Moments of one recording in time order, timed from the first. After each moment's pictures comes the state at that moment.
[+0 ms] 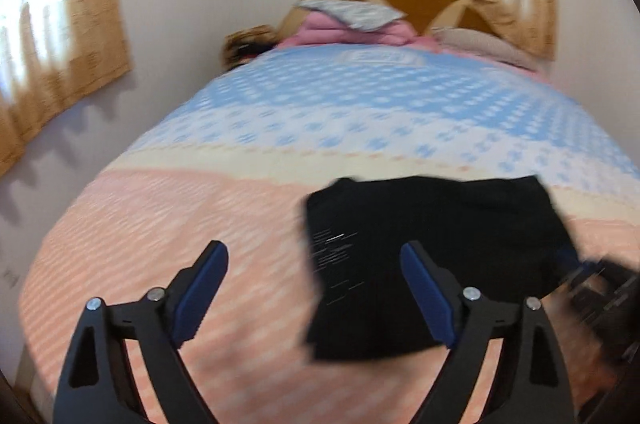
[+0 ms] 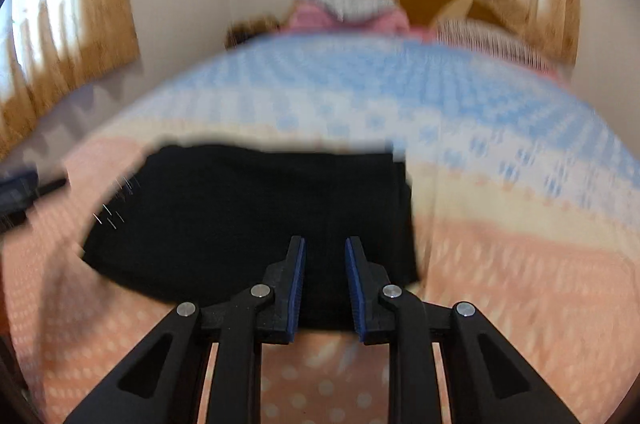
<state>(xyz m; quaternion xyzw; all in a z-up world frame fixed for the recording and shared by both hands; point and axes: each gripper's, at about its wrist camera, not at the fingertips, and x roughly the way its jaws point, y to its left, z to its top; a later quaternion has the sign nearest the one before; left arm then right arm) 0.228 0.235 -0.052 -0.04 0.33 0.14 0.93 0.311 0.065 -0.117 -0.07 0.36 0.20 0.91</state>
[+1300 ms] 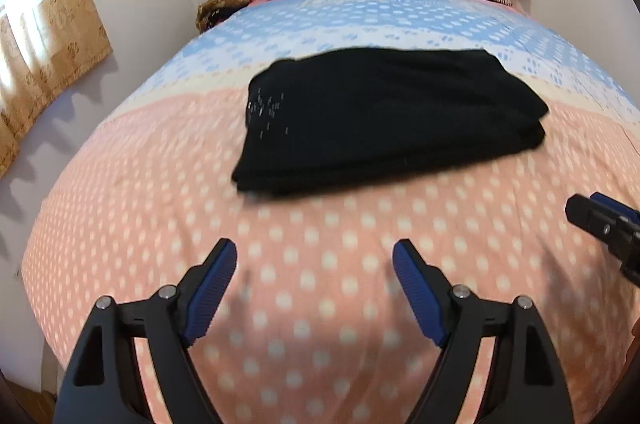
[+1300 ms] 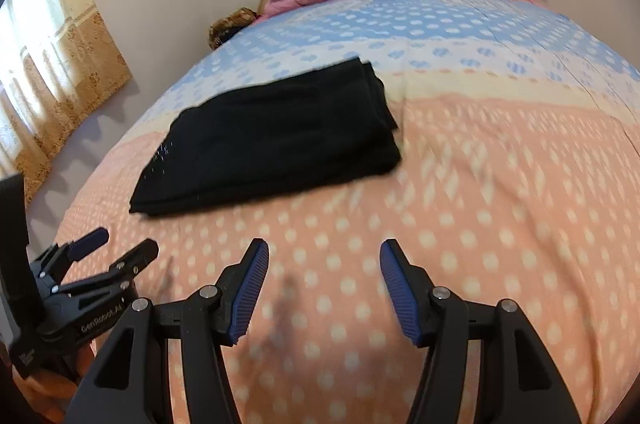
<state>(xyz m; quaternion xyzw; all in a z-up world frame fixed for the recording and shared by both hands) 0.156 0.172 -0.105 0.01 0.41 0.13 0.90 0.210 0.011 -0.120 0.05 0.40 0.19 0.89</state>
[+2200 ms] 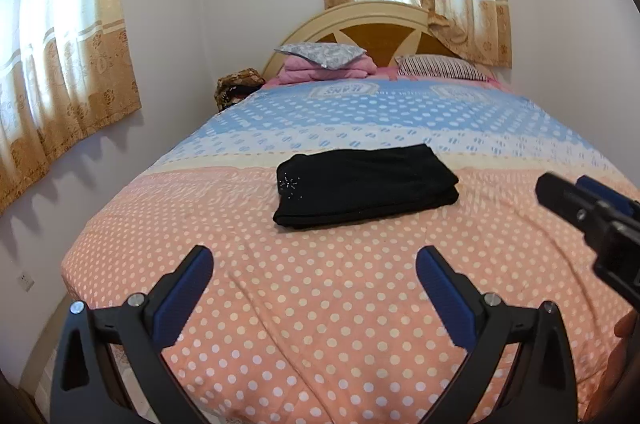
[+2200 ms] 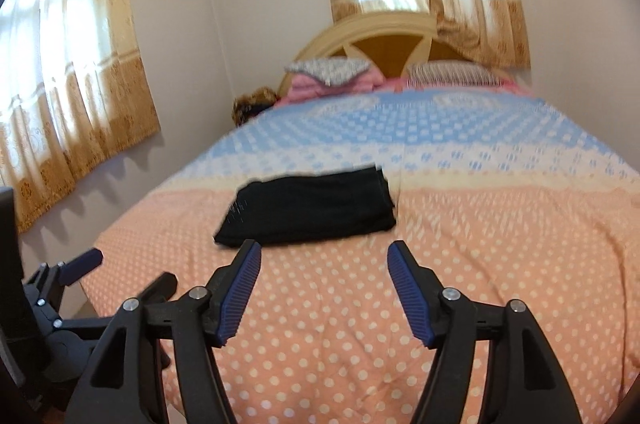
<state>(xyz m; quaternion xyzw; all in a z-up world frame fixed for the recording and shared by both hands) 0.022 0.135 -0.004 0.00 0.27 0.13 0.95 0.050 -0.001 -0.008 0.04 0.23 0.19 0.95</state>
